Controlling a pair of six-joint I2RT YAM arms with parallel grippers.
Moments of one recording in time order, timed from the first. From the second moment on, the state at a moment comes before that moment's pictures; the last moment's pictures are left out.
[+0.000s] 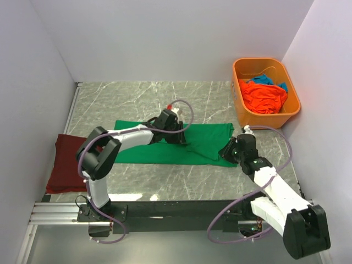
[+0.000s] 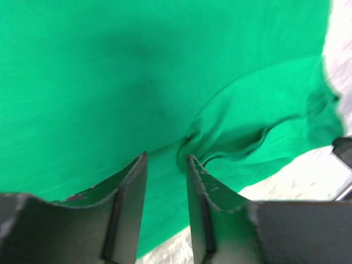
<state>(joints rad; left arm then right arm) -0.71 1.86 1.16 -0.09 0.16 -0.59 0.24 0.92 0.41 -0.22 -0.05 0.69</state>
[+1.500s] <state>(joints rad) -0.72 1.82 1.17 -0.08 0.25 -0.74 0.34 1.04 0.43 -0.23 0.00 0.83</state>
